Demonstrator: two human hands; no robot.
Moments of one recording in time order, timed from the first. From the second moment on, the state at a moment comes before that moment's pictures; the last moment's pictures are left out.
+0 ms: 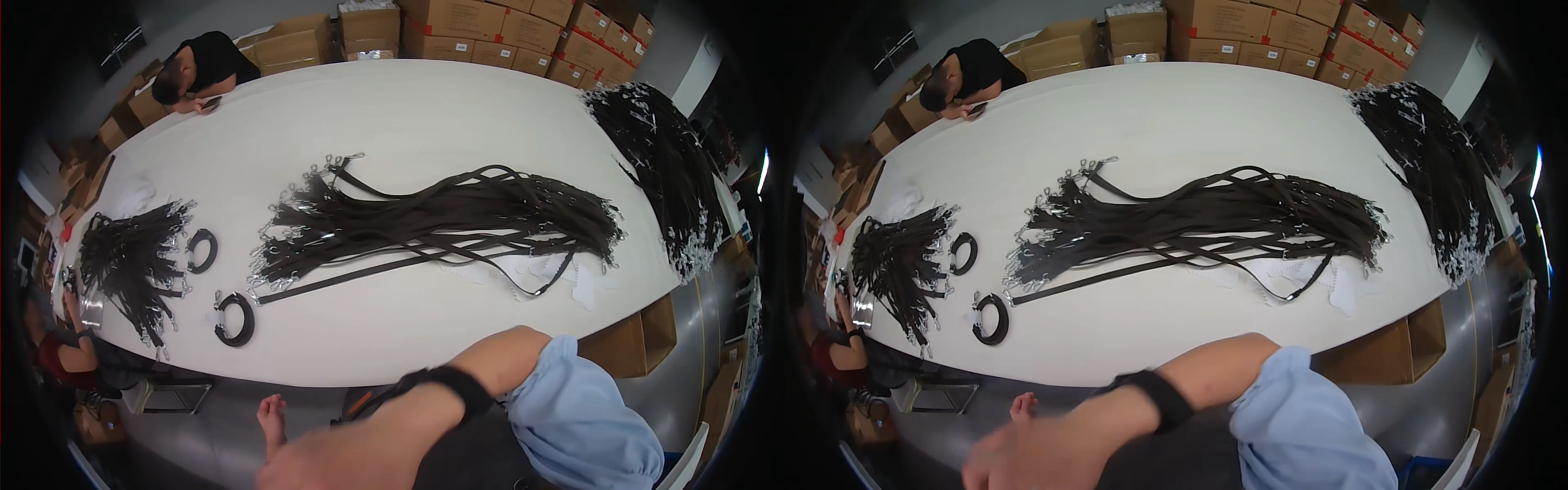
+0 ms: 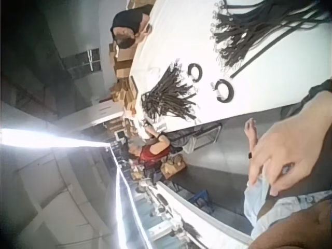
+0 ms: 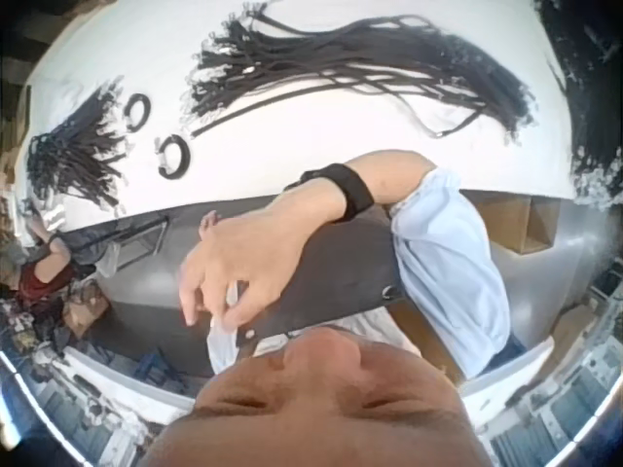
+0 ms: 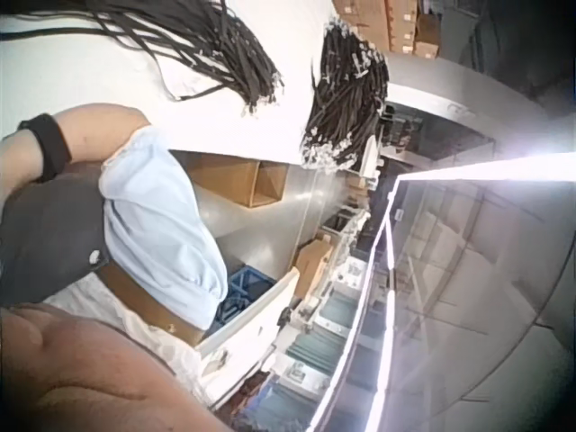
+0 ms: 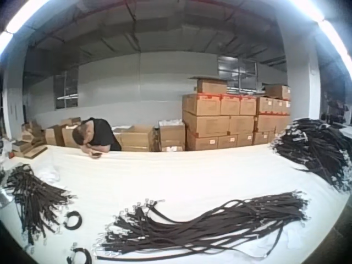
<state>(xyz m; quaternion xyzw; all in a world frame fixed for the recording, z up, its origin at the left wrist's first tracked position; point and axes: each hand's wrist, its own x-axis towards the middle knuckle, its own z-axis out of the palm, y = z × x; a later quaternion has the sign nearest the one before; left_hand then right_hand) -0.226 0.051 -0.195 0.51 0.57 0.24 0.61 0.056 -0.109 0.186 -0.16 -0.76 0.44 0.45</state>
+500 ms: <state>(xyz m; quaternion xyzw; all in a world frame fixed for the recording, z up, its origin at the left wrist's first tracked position) 0.146 0.110 -0.018 0.97 0.10 0.14 0.19 0.205 -0.204 -0.097 -0.76 -0.18 0.30 0.54</state>
